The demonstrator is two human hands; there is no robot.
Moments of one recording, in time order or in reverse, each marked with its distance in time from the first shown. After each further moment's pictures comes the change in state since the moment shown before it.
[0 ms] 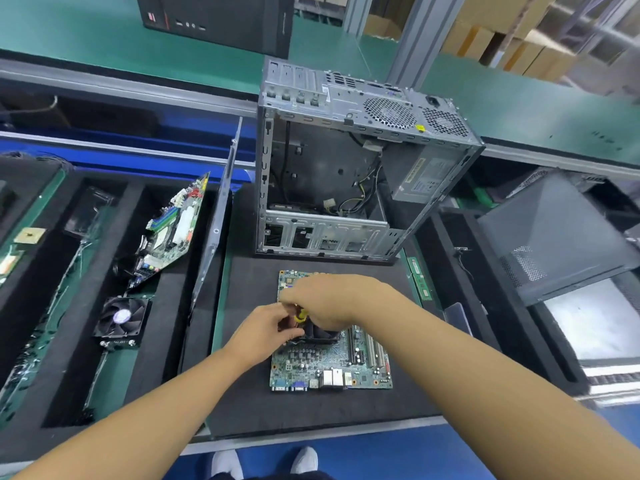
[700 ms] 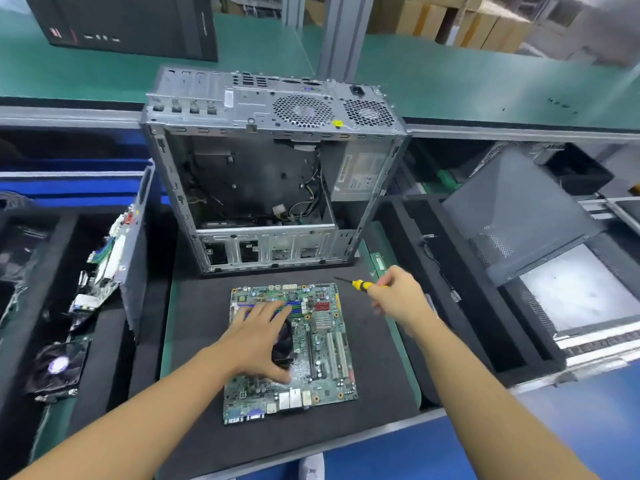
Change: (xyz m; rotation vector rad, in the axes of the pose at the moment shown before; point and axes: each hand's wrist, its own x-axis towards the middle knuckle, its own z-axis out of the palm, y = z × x) left_hand 0.060 0.054 0.028 0.686 -0.476 0.052; right_hand -0.077 0.165 0.137 1.199 0.833 0.887
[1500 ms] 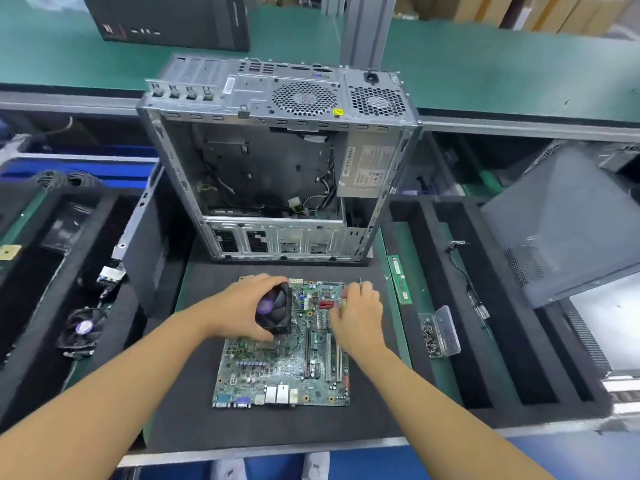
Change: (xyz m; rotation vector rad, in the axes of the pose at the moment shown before) left_hand -0.006 -0.004 -0.056 -0.341 0.079 -0.020; right_hand 0.014 0.037 0.084 -0.542 0.075 -0.457
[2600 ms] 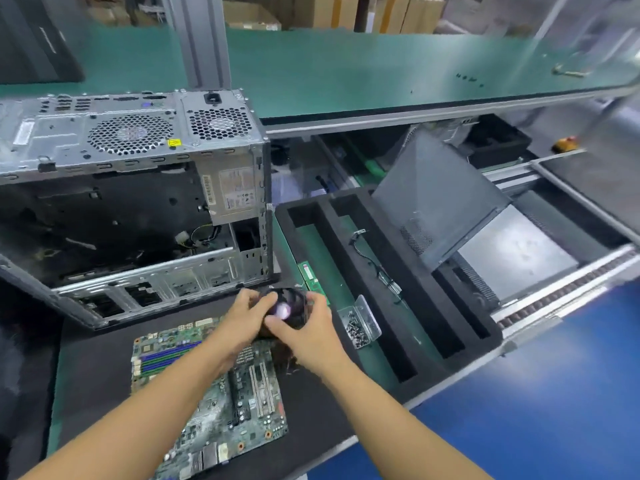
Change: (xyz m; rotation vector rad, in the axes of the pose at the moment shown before) left_hand 0.102 0.137 0.042 -0.900 0.127 -0.392; right_hand -0.025 0.035 -0.065 0.900 -0.041 0.450
